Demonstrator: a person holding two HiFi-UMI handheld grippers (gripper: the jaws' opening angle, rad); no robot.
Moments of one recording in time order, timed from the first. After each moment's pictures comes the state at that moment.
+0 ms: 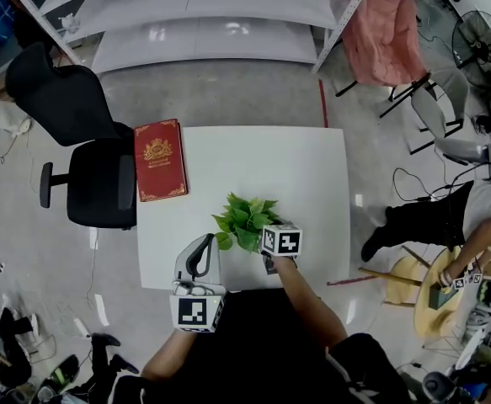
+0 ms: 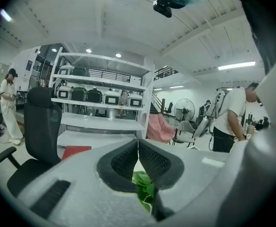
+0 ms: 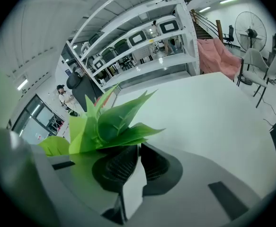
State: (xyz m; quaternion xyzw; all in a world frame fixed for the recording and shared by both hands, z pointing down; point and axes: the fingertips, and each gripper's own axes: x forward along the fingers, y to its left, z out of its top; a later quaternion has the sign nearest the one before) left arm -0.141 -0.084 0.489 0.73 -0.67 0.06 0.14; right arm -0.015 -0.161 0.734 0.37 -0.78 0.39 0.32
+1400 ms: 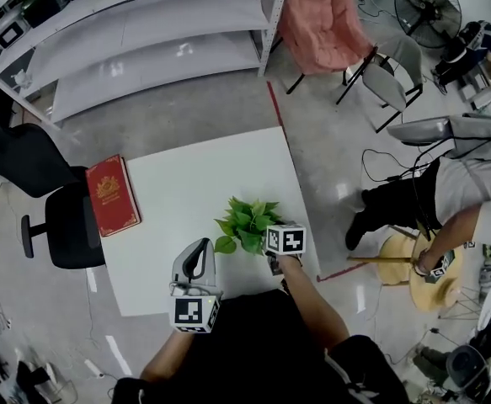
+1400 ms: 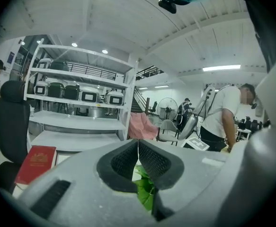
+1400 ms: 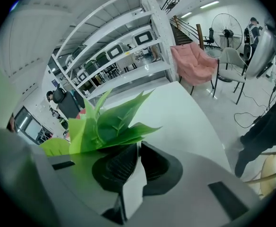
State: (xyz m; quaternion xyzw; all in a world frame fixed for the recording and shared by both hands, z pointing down) left arm -0.002 -0.136 0.495 0.79 -0.59 0.06 0.13; right arm 0.162 -0.207 0.716 0.45 -0.74 0.40 0.29
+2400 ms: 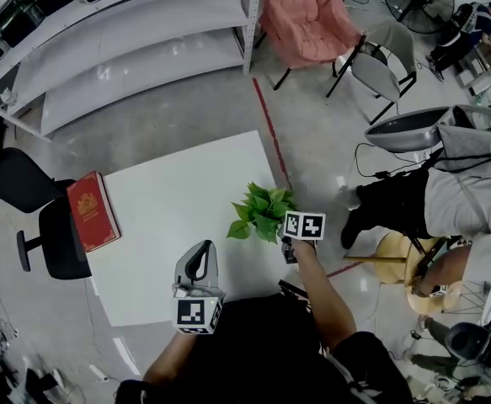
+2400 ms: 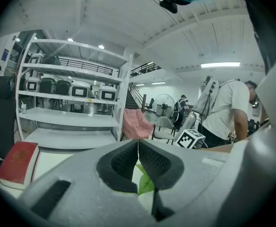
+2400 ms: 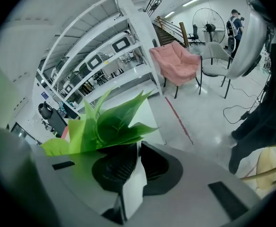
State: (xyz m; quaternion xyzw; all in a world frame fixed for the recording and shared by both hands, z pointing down) left arm 0.095 -0.187 0.509 0.80 -0.57 0.07 0.15; right arm 0.305 -0.284 0.719 0.49 -0.71 0.44 0.26
